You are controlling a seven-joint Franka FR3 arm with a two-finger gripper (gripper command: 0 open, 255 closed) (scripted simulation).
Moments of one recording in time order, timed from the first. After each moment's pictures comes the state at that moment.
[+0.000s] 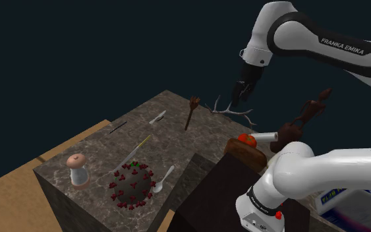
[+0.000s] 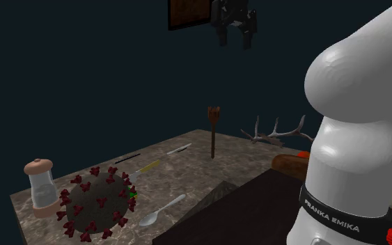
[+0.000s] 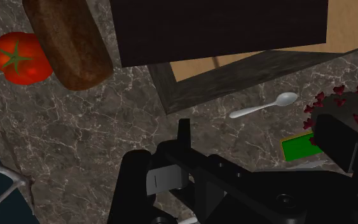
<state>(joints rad) -0.01 -0.79 -0.07 -2.36 -0.05 1.48 0.01</state>
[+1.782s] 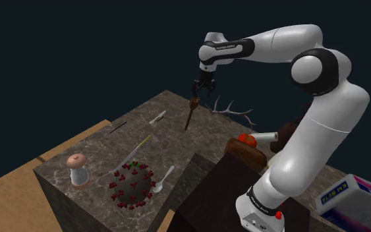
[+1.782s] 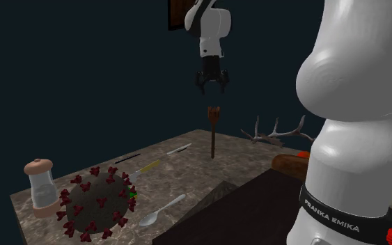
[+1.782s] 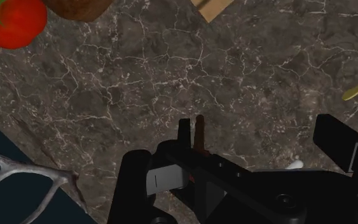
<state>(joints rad) -0.13 0.12 -0.21 -1.90 -0.03 1.91 0.12</state>
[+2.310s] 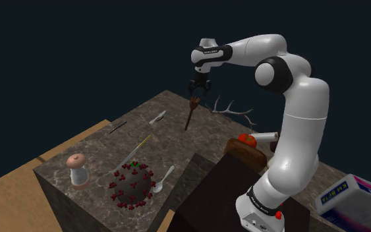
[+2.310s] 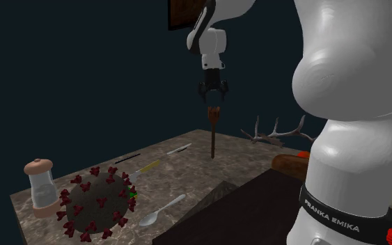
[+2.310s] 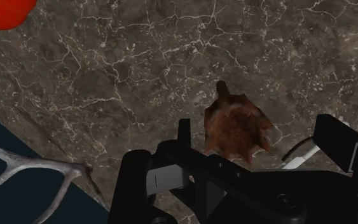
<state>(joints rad) -0.20 0.43 -0.24 -1.59 0.03 1.90 0.13</state>
